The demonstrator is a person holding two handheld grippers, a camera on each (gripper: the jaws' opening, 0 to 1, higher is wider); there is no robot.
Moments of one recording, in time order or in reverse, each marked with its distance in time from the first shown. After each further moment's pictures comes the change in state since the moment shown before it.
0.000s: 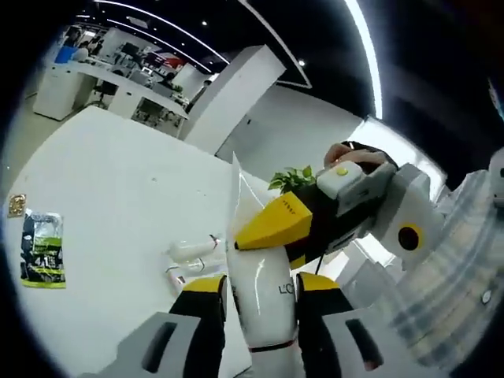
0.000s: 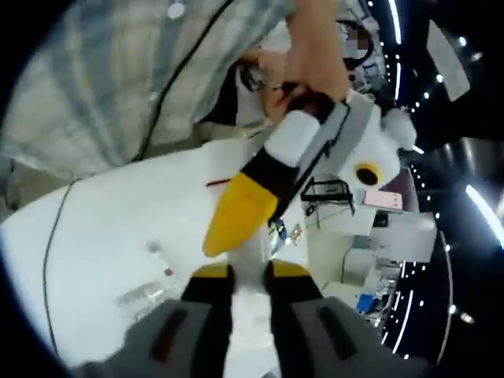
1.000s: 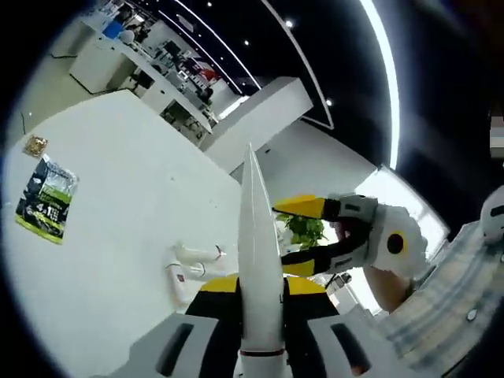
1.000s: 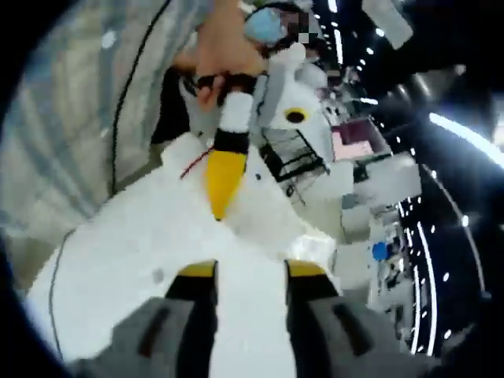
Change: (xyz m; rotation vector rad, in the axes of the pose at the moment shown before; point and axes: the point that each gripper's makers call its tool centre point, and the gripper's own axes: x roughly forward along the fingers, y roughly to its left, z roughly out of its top) left arm -0.014 0.023 0.004 -0.188 -0.224 0.022; right arm -0.015 0.011 -0.034 0.778 -0.131 -0.193
